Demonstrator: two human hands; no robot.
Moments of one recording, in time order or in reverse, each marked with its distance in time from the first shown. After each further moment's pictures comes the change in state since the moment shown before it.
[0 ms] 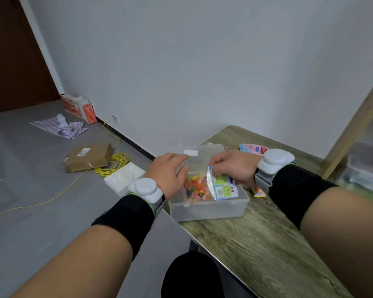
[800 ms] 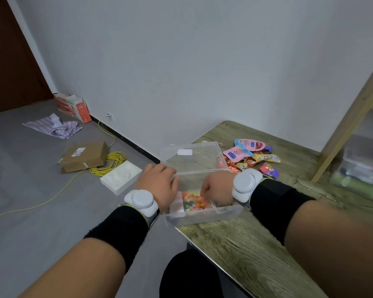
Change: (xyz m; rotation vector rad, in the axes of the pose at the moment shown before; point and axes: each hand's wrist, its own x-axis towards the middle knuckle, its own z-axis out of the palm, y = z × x) left_hand -0.012 0.002 0.022 0.254 -0.069 -0.045; right_hand 0.008 0.026 0.029 -0.838 -0.157 0.019
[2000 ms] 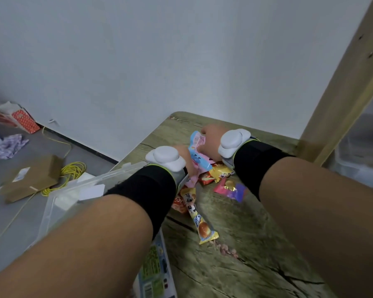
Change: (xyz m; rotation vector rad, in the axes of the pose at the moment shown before) left_hand 0.228 0.208 0.094 0.167 -0.552 -0.092; right_hand 0.155 0.263 -0.044 0.009 0.343 0.258
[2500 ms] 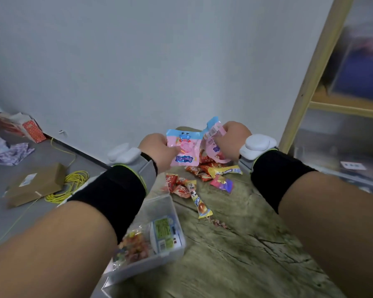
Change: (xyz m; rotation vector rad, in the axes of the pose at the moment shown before) left_hand -0.117 -0.064 -0.055 -0.785 0.335 0.032; right_hand -0.120 -0.019 -0.081 0.466 0.355 0.244
